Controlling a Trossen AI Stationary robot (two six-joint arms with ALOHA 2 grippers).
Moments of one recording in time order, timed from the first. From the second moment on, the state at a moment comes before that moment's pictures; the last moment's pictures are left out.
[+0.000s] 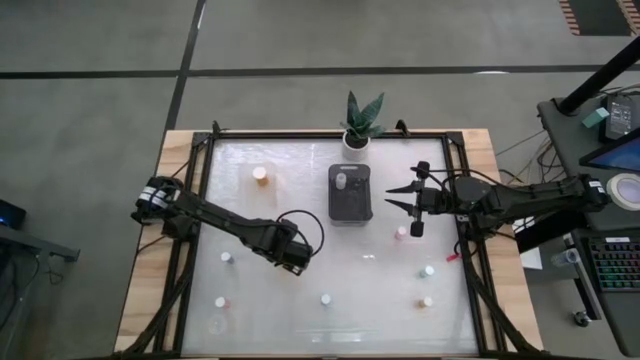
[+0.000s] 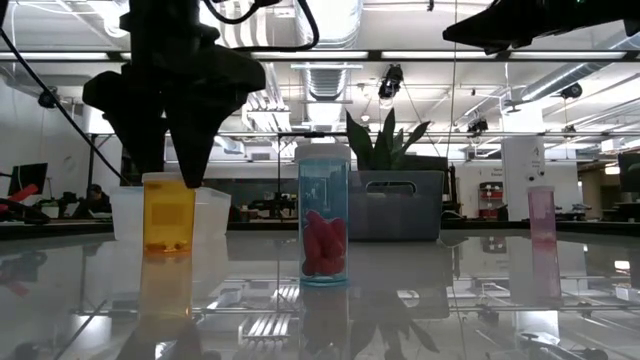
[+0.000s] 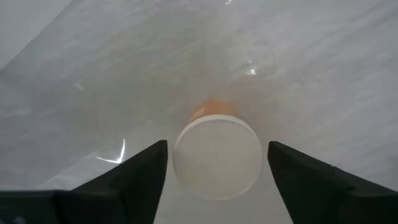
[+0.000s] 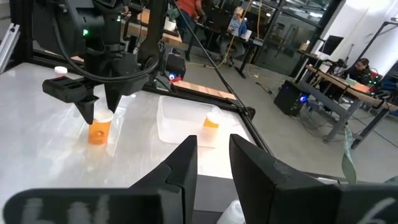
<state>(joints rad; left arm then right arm) -0.30 1.77 1.30 -1.02 -0.11 -1.32 0.07 0.71 0.47 0.13 0.21 -0.31</state>
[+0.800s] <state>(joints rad) -0.22 1.67 1.51 -1.20 -0.17 -1.08 0.07 0.71 0.47 0.13 0.21 -0.32</state>
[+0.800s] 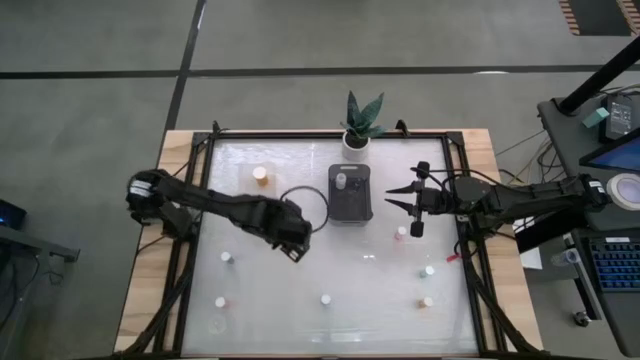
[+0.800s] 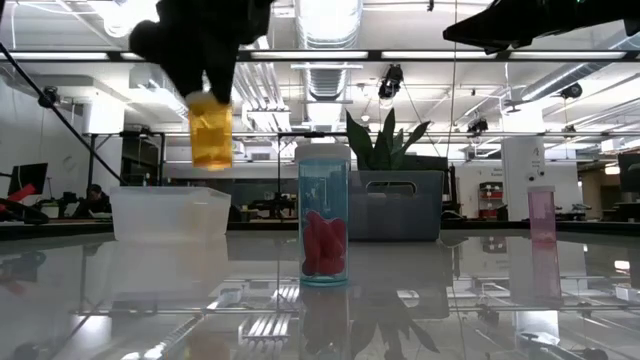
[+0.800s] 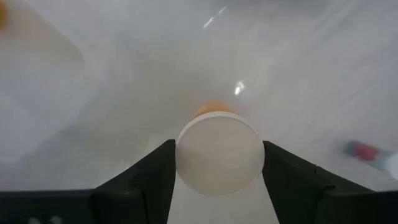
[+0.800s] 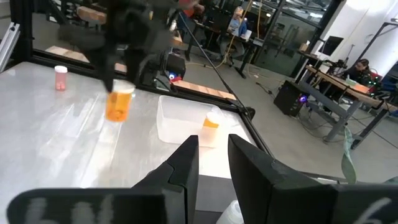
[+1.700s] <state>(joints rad) 0.28 1.47 1.27 -1.23 -0.25 -0.58 0.07 0.71 0.47 0.13 0.21 -0.32</state>
